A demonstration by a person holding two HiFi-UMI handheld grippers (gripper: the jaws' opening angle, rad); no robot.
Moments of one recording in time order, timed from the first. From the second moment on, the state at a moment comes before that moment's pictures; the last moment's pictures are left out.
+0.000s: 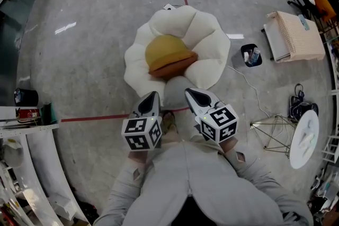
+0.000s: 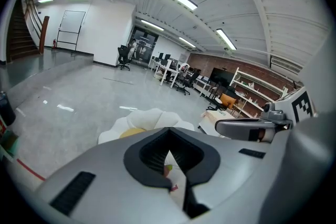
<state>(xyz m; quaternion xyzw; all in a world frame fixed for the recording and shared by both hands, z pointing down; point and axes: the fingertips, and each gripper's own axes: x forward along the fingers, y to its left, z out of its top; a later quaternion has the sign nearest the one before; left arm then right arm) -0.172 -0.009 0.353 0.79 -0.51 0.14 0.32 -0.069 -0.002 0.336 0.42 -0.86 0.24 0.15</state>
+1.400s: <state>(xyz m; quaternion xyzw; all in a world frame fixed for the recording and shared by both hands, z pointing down) -0.115 -0.141 0.471 0.75 -0.50 0.23 0.37 -0.017 -0.124 0.434 0.39 -0.84 0.32 0.19</state>
